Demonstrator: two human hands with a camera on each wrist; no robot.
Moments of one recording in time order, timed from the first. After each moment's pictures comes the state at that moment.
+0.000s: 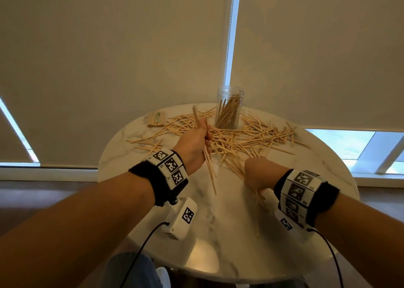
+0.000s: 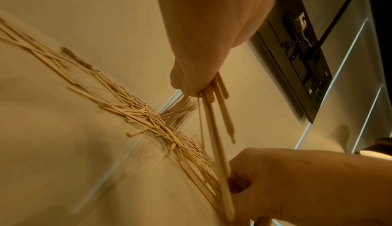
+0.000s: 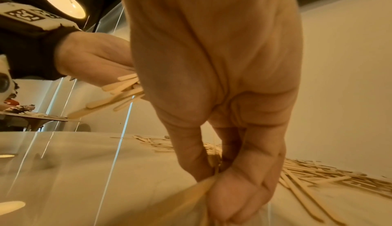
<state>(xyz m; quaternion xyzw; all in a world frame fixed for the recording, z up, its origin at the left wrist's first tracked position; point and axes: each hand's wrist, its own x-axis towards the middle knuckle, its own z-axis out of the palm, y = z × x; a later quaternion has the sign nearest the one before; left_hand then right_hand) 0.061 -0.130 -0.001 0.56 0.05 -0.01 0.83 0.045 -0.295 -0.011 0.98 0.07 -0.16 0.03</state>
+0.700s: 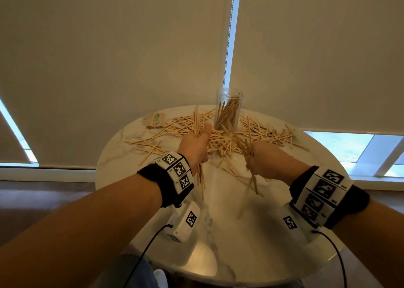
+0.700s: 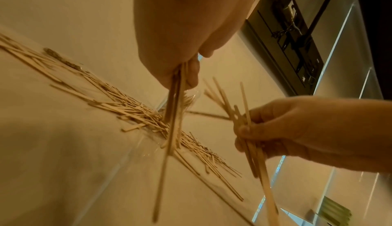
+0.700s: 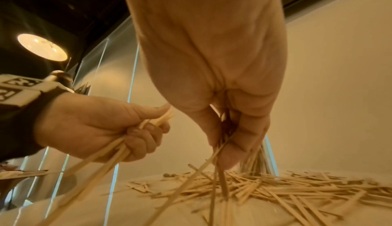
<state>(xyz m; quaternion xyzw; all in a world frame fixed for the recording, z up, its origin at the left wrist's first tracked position) 0.069 -0.131 -0.016 0.71 0.07 0.07 0.70 0.050 -0.311 0.015 0.99 0.04 -0.06 -0.16</state>
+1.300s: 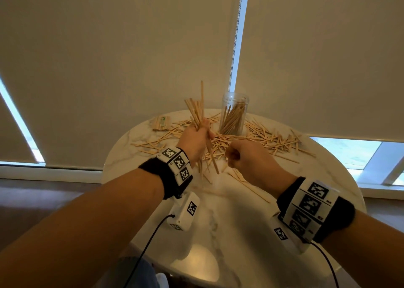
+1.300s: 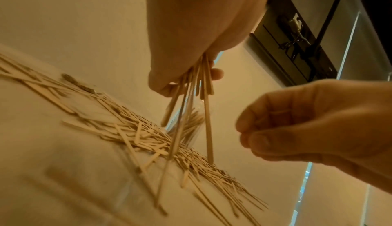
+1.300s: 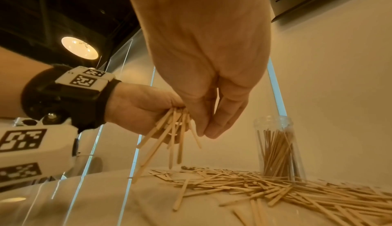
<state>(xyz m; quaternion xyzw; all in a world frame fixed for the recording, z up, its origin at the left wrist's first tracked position) 0.091 -0.114 -0.008 0.74 0.03 0.13 0.66 0.042 -0.274 0.010 0.96 0.16 0.07 -0.23</state>
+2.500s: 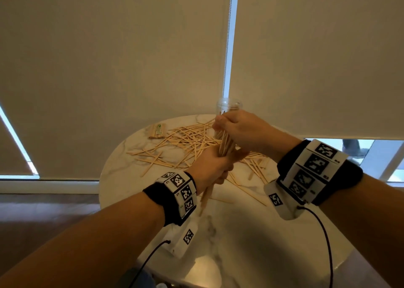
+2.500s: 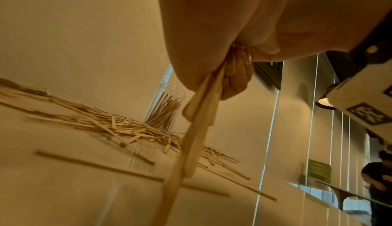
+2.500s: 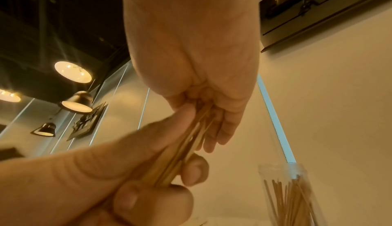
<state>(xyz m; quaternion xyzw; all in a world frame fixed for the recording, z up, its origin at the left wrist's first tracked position) 0.033 -0.147 0.000 0.71 -0.15 -0.09 0.69 0.055 -0.268 0.083 0.91 0.22 0.06 -0.35</state>
